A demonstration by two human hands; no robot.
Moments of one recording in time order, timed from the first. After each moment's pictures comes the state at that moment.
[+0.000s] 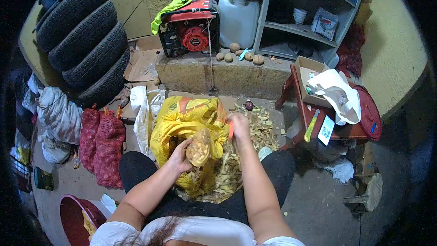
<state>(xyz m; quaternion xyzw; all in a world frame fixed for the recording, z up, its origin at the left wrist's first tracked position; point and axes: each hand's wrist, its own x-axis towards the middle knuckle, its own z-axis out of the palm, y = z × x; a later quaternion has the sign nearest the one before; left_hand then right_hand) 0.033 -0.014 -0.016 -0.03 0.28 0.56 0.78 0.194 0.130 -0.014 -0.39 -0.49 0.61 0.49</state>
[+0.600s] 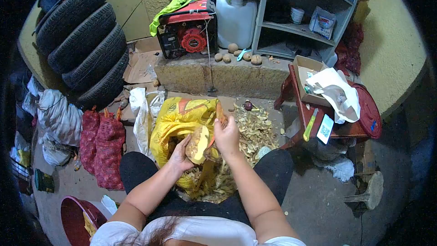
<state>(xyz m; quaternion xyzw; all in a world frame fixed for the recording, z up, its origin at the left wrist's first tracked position) 0.040 -0.008 -0.009 -0.04 0.25 0.60 0.76 0.172 0.074 0.037 -0.49 -0.62 0.40 0.45</state>
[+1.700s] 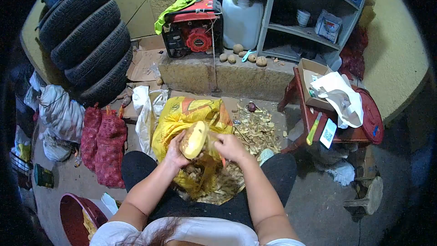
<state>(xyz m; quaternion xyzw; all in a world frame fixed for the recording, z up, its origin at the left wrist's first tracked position) 0.009 -0.007 -0.008 -0.05 0.23 0.59 0.77 0.195 0.080 0.016 -0.29 -0.75 0.58 0.15</state>
